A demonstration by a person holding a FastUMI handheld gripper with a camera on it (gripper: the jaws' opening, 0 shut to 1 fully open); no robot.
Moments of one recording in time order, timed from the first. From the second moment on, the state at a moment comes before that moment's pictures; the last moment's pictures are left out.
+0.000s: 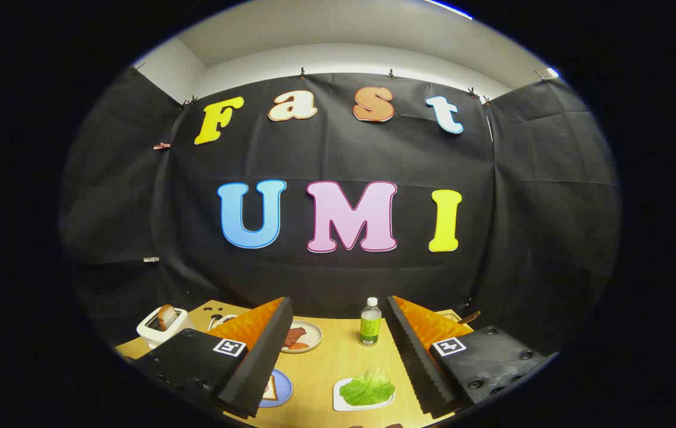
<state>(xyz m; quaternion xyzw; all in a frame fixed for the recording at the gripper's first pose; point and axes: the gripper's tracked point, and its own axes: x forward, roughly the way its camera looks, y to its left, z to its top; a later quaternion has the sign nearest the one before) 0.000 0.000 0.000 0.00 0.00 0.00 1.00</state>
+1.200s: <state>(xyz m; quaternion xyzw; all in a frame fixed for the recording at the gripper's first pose) 0.006 -0.029 -0.056 -0.03 0.05 -0.01 1.00</state>
